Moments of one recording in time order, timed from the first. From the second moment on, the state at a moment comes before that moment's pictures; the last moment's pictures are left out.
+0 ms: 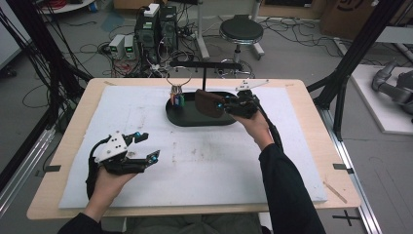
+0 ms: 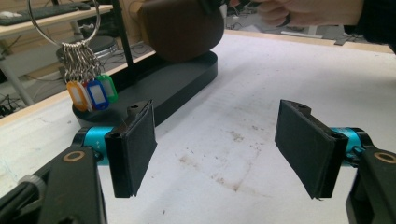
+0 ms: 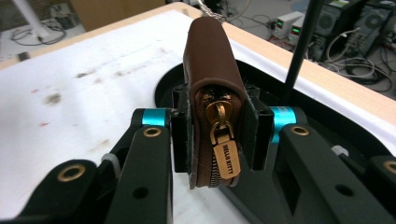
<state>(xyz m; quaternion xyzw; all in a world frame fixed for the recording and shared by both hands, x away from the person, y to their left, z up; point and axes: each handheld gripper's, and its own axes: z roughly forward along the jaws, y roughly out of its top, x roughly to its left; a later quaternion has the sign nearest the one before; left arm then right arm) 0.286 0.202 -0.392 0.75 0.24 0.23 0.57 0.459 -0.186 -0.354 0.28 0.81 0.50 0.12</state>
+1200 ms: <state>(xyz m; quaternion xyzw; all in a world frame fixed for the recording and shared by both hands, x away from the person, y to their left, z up) 0.281 0.197 -0.399 0.76 0.23 0.22 0.56 0.495 -0.157 -0.408 0.34 0.82 0.44 0.15</state>
